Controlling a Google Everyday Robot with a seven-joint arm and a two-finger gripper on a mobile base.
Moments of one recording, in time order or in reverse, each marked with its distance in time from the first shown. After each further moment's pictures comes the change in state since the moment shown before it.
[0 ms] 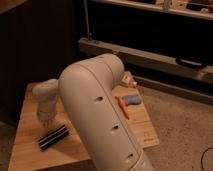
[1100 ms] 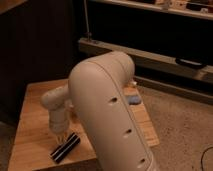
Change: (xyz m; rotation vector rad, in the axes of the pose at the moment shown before) arm -0.129 0.035 -0.014 -0.046 -0.244 0.042
